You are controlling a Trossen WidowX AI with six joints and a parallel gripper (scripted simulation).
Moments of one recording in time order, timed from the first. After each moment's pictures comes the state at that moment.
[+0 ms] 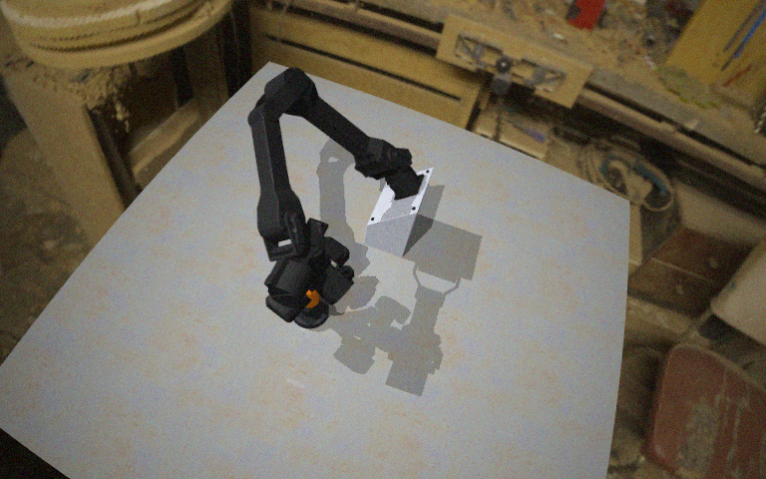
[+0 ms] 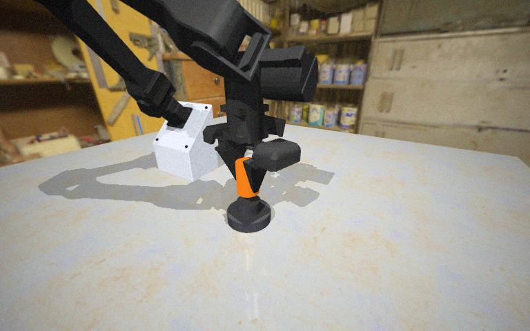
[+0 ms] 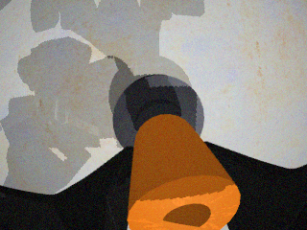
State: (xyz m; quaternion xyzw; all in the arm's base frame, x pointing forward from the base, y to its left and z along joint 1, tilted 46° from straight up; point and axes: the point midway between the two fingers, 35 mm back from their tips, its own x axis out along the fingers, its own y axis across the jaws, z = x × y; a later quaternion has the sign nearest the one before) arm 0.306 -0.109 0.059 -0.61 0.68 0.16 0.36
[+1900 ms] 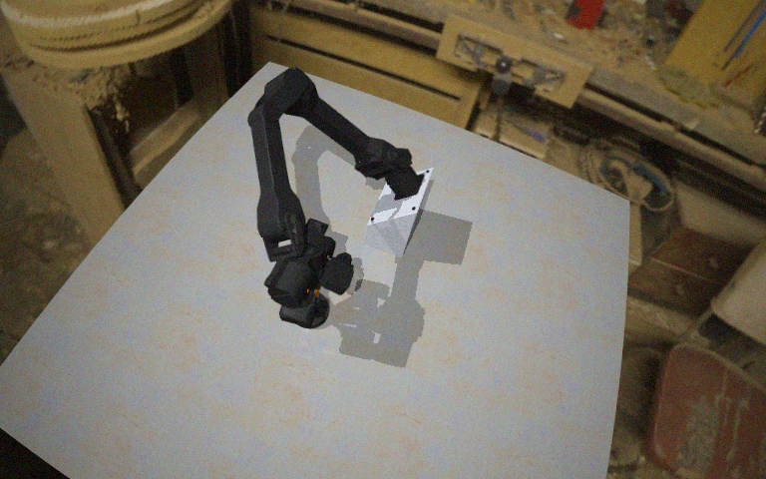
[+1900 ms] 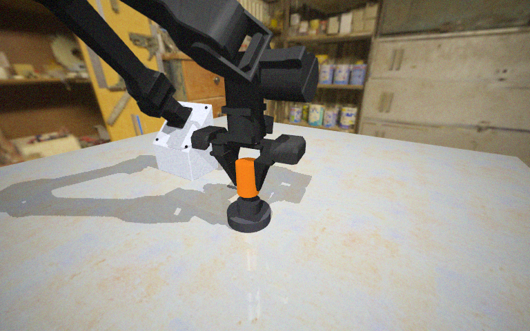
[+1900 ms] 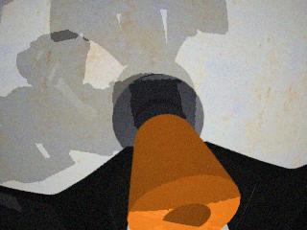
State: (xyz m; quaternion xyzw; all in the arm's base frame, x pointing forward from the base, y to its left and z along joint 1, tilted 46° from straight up) arm 0.307 -0.109 0.059 -0.67 0.63 0.30 0.23
